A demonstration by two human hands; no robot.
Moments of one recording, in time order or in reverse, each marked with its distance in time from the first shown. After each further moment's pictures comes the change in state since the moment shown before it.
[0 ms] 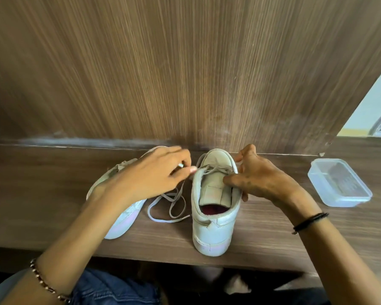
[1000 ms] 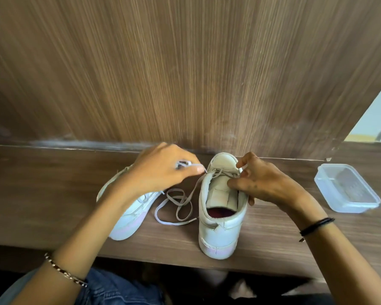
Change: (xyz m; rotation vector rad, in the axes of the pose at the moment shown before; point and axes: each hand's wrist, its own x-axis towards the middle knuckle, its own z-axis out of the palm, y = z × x) left_hand 0.001 -0.001 -0.008 -0.120 0.031 -0.177; right_hand -0.001 -0.003 0.002 0.014 0.016 0.004
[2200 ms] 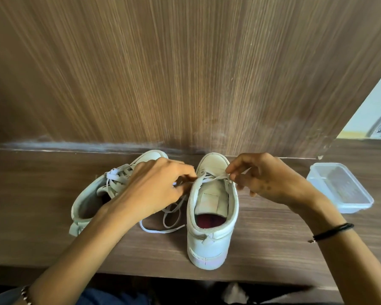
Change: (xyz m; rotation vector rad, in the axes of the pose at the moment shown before) left_hand 0.000 0.018 0.026 0.101 0.041 0.023; right_hand 0.010 0.029 -0.023 0.023 0.000 -0.234
